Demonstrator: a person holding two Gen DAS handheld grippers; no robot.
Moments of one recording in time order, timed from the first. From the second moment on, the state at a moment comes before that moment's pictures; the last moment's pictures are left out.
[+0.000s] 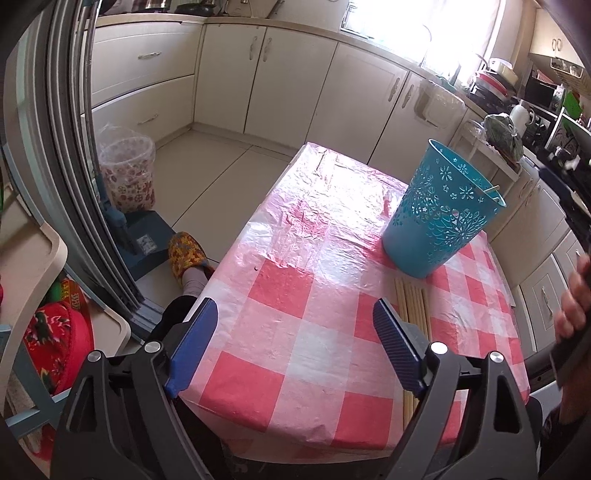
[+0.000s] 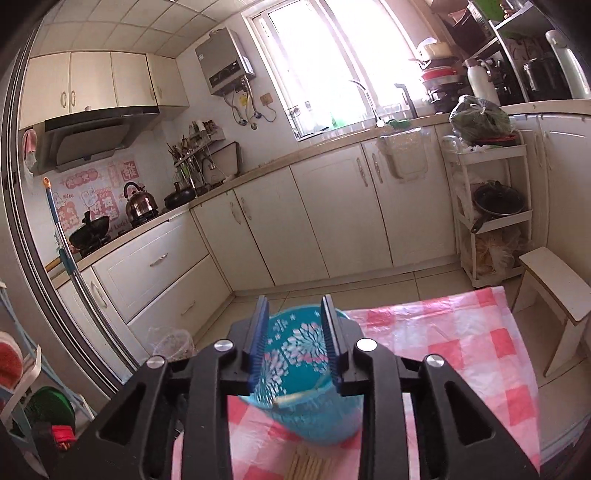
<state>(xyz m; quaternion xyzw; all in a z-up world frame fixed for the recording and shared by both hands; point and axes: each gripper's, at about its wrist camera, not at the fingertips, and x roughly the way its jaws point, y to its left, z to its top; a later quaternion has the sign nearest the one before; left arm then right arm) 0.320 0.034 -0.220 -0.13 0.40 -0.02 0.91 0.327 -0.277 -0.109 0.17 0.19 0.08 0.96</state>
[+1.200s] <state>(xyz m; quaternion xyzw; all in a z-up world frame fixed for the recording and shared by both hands) 0.349 -0.051 -0.253 -0.02 0.47 -0.07 0.88 0.309 -0.250 -0.276 0.09 0.45 0.07 0.89</state>
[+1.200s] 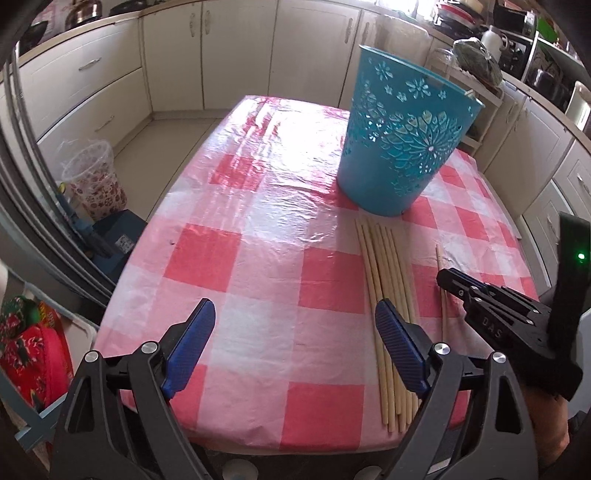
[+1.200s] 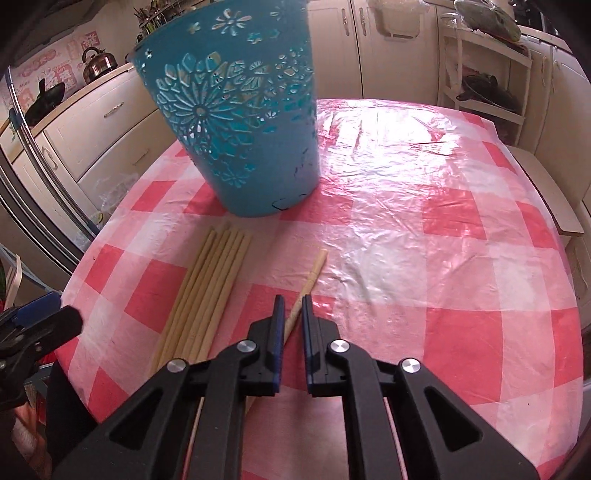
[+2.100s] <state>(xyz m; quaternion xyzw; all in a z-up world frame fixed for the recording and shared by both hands) 0.409 -0.098 -0.285 0.06 0.51 -0.06 0.86 0.305 -0.261 -0.275 0.12 0.44 0.08 0.88</state>
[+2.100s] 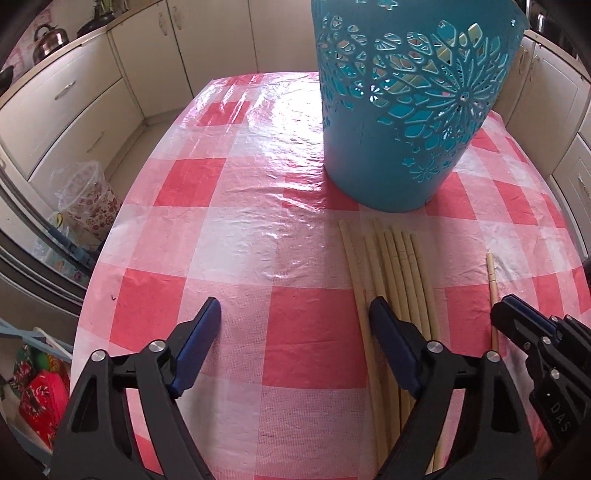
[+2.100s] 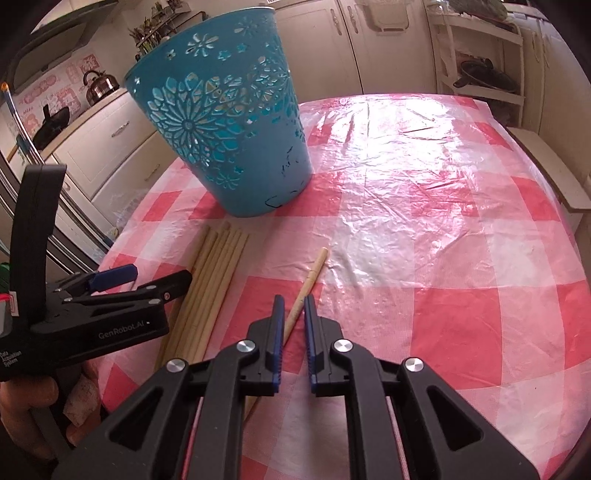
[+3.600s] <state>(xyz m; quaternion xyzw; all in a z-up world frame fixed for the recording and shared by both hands) 0.361 -0.039 -0.163 -0.06 0.35 -0.17 0.92 0.321 -0.282 -0.277 0.11 0.45 0.09 0.88</state>
